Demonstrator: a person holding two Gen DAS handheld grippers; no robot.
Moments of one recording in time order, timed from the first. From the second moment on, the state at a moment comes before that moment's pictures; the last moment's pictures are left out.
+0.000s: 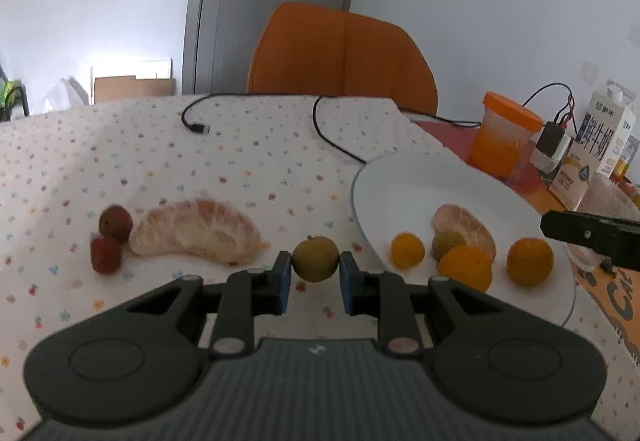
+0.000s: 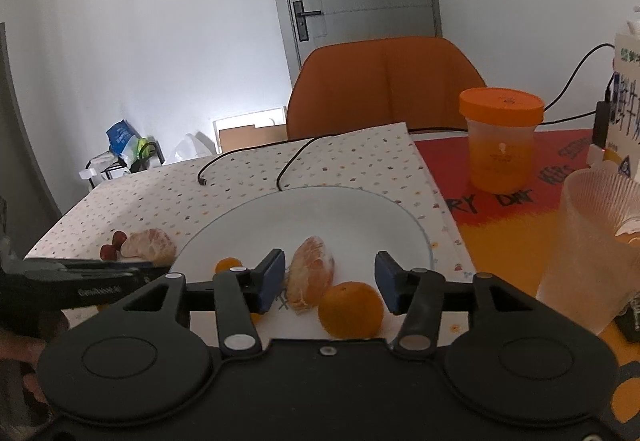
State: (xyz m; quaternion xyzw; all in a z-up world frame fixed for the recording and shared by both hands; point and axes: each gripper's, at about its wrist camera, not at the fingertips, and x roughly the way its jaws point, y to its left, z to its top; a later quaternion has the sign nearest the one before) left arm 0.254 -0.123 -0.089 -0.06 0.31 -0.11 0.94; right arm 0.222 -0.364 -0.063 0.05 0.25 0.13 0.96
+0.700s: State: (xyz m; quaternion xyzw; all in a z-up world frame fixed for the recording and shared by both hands) left arm 0.242 -0.152 -0.056 -0.05 0.29 -0.16 0.94; right arm 0.217 -0.384 -0.057 0.06 0.24 0.11 0.96
